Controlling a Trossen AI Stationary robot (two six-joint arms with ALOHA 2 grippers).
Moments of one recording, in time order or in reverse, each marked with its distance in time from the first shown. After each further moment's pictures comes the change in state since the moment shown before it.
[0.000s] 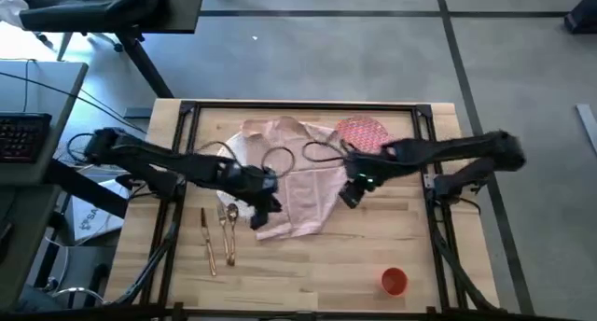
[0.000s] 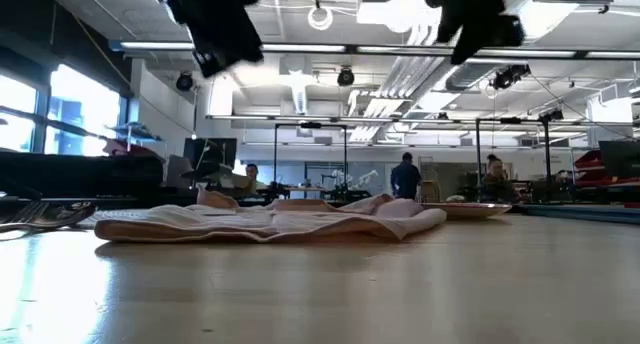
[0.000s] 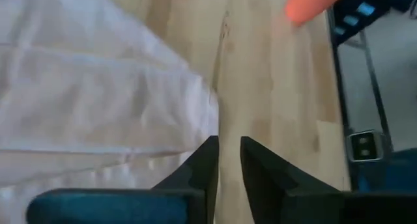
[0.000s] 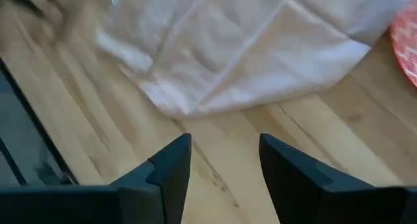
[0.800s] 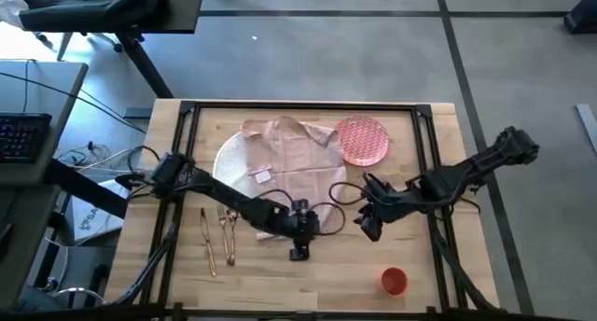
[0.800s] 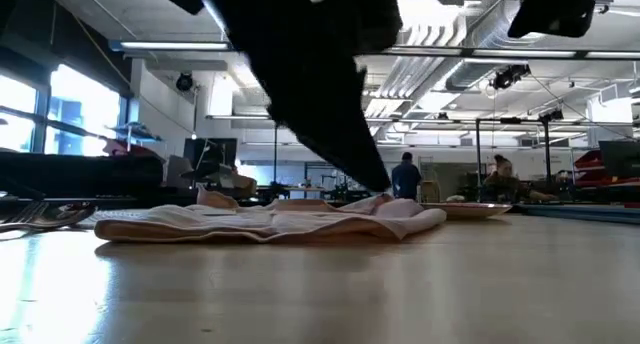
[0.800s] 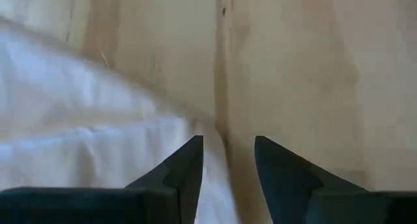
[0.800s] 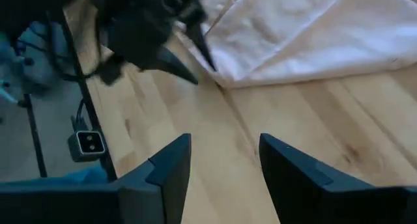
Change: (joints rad) left arm -0.144 0.604 0.414 -0.020 -0.313 0.248; right arm 0.323 -0.079 -0.175 0.177 0.130 0.064
